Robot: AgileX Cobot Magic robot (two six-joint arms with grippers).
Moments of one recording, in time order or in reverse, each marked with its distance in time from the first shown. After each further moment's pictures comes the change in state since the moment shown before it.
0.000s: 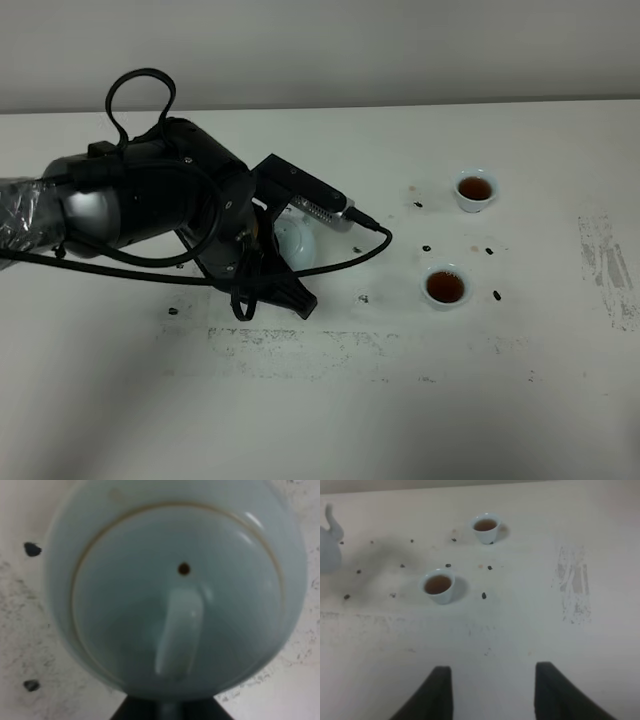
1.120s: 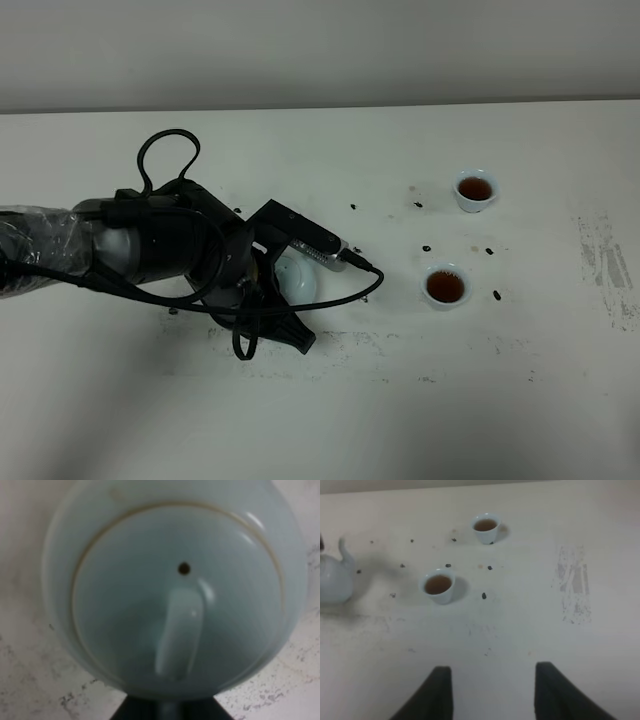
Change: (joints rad) left arm 0.006 0.065 0.119 -0.016 -0.173 -0.008; right arm 0.000 0.000 0.000 0.000 0.000 0.000
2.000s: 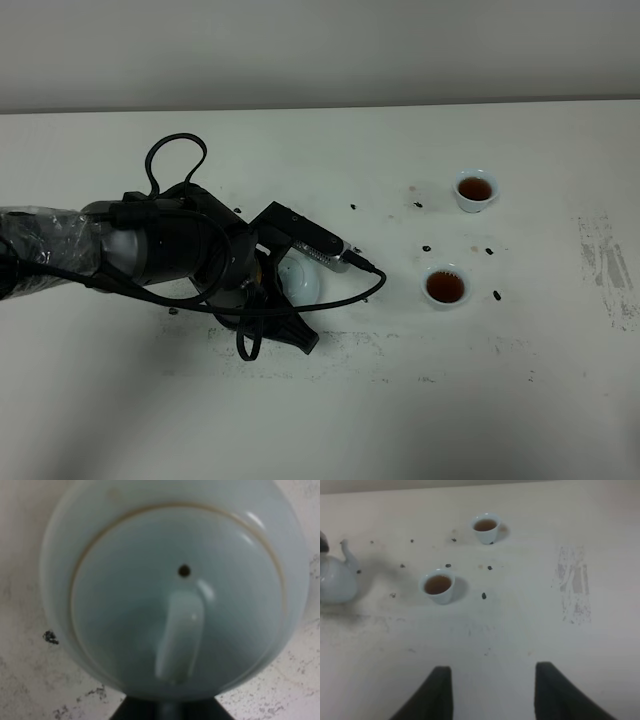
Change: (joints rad) left arm 0.000 0.019 -0.001 -0.006 -0.015 0.000; right arm 0.000 0.000 0.000 0.000 0.000 0.000
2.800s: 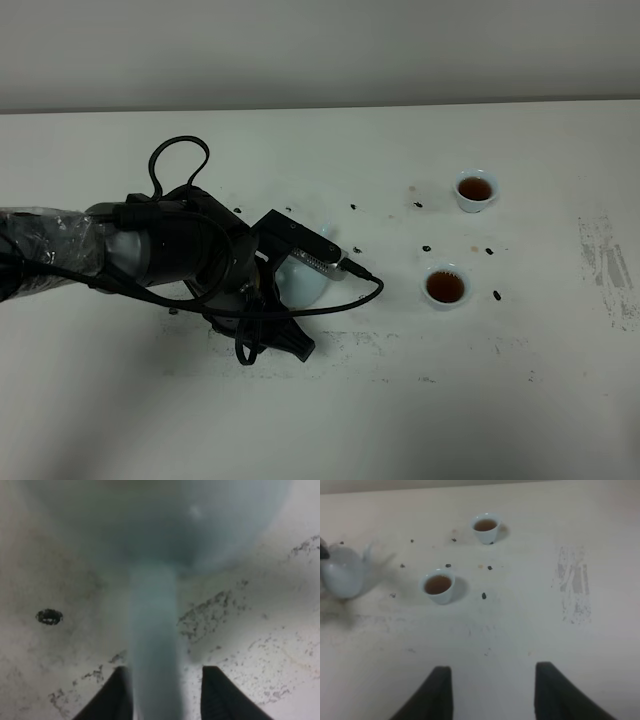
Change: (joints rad) left arm 0.000 0.009 0.000 -0.003 0.029 0.004; right arm 0.000 0.000 0.000 0.000 0.000 0.000
